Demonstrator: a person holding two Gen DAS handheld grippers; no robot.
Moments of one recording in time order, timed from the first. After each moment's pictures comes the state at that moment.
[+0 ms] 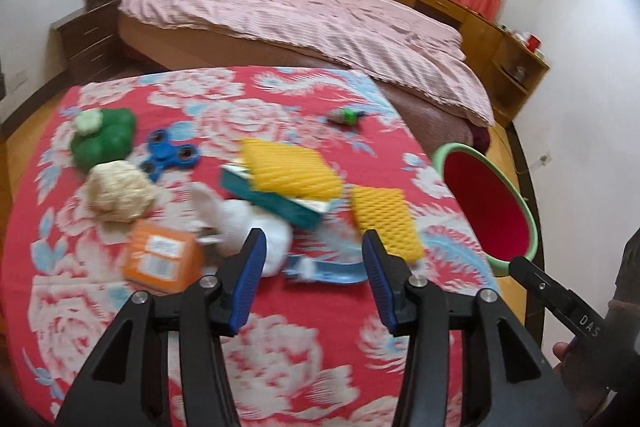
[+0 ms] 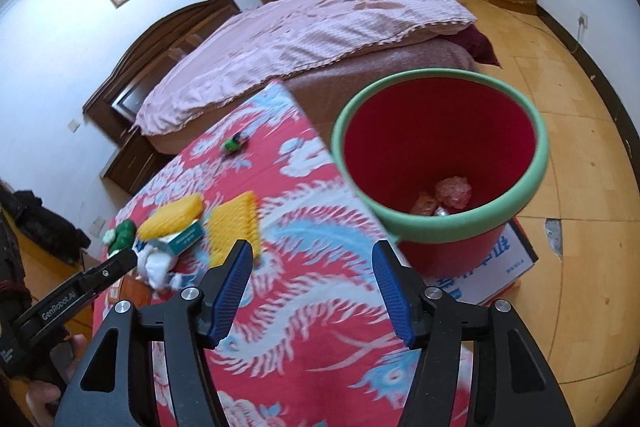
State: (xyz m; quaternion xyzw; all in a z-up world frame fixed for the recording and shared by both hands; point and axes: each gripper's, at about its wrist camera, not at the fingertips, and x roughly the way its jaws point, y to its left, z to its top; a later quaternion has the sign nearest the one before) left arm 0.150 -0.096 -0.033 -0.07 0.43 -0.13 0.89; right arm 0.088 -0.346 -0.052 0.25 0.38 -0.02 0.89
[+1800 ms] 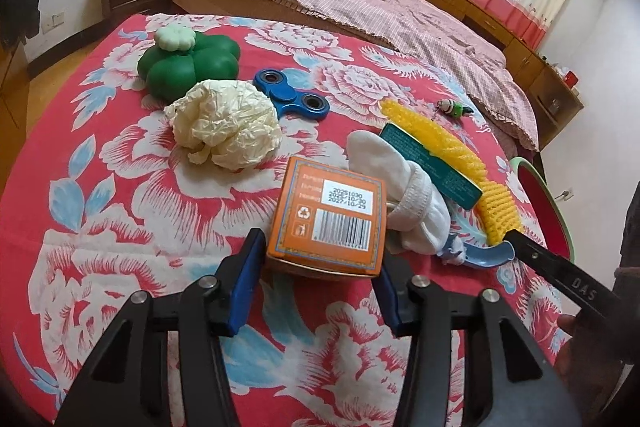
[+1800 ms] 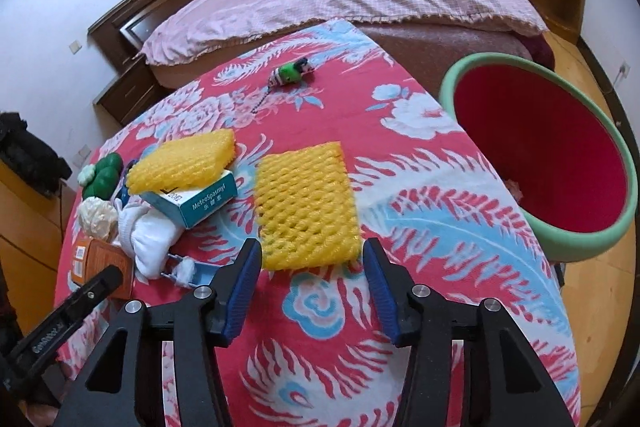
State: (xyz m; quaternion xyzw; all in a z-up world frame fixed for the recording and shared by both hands) left arm 0.157 -0.004 -0.097 -0.13 0.45 -0.08 0.88; right arm 0.165 -0.254 -0.088 0.14 0.44 0.01 0.89
